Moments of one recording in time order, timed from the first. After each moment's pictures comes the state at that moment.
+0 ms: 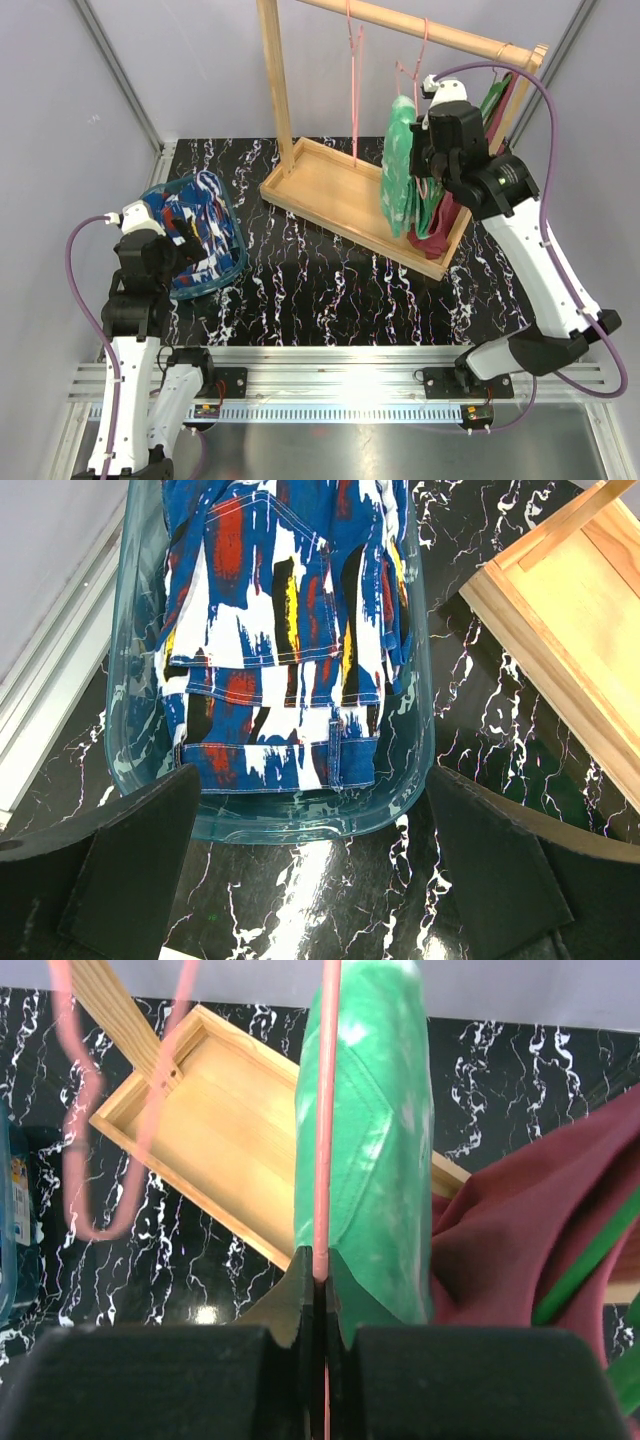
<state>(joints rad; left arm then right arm) 0.01 0.63 0.87 -0.73 -0.20 -0.36 0.55 1.44 1.91 -0.93 0.37 0.23</state>
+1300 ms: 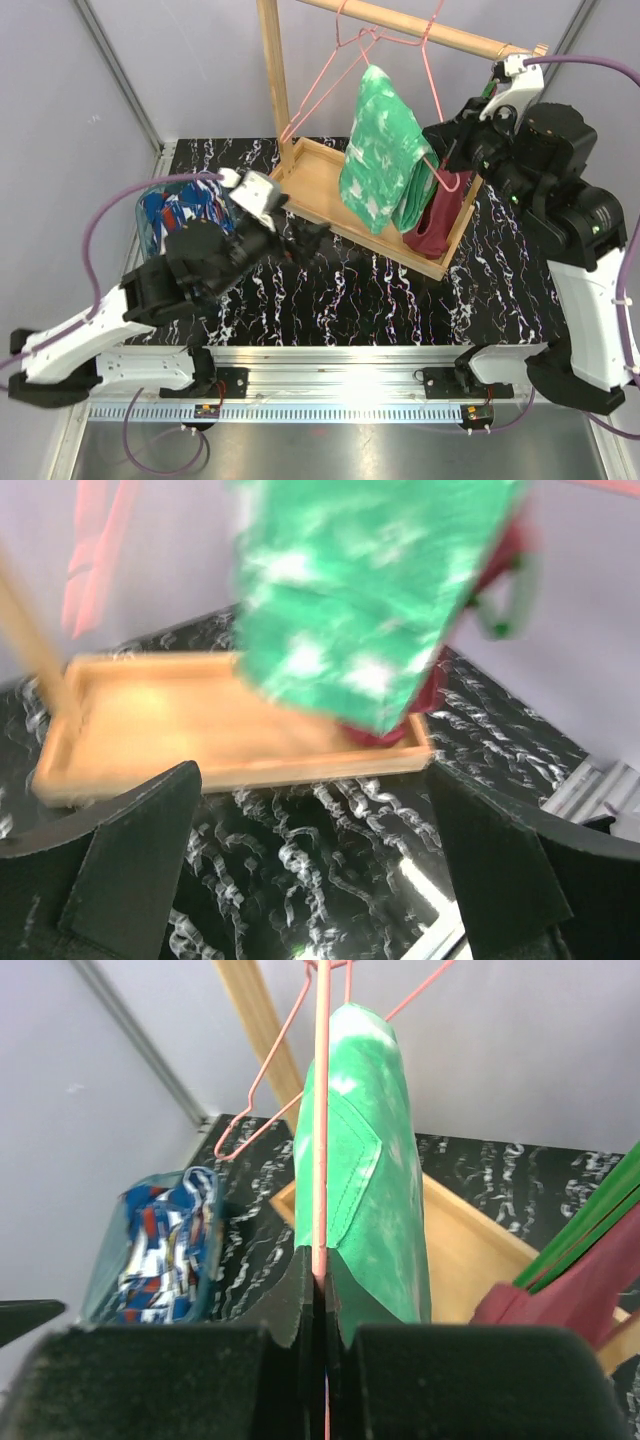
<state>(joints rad) -1.09 0.93 1.33 -0.44 -0.39 -0.16 0.55 1.32 2.13 -0.90 0.16 0.27</state>
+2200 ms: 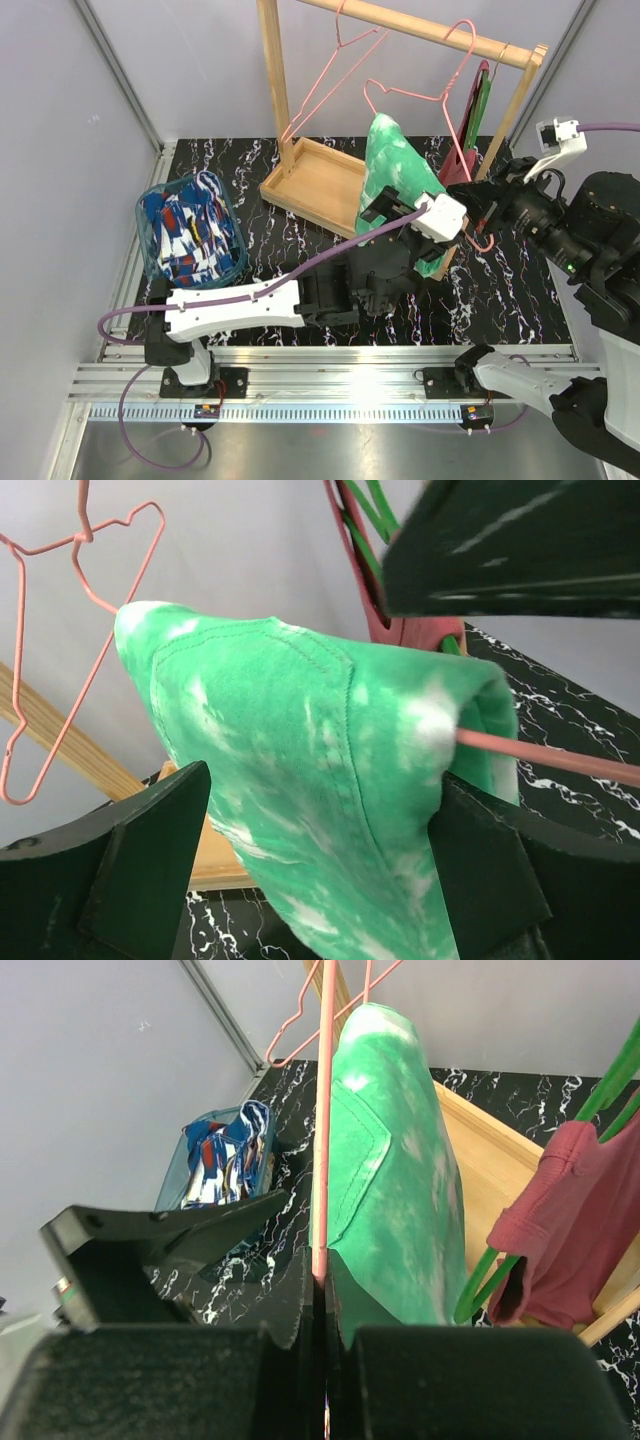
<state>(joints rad) -1.46 1.68 1.77 -0.01 -0.96 0.35 0.55 1.01 1.92 -1.02 0.02 0.36</state>
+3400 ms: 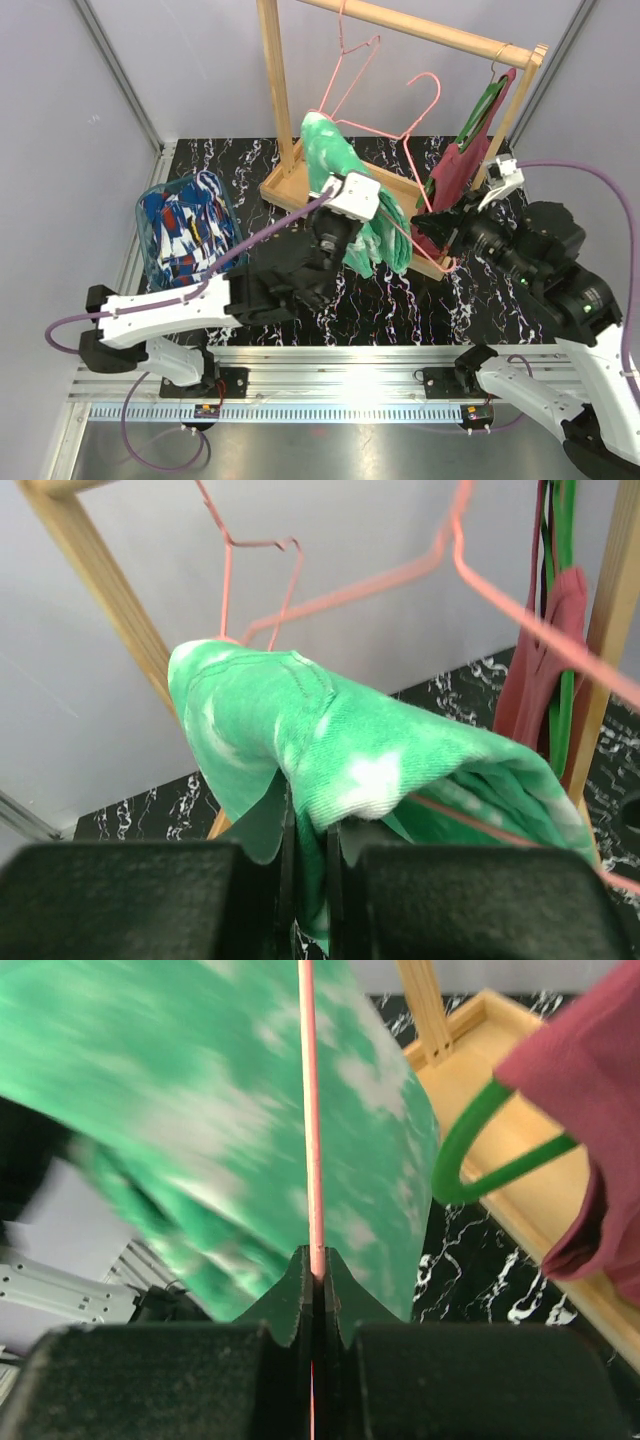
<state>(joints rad) -1.41 1.39 1.53 0.14 -1.07 0.48 0.56 0.83 1.41 -0.72 -0.13 0.44</state>
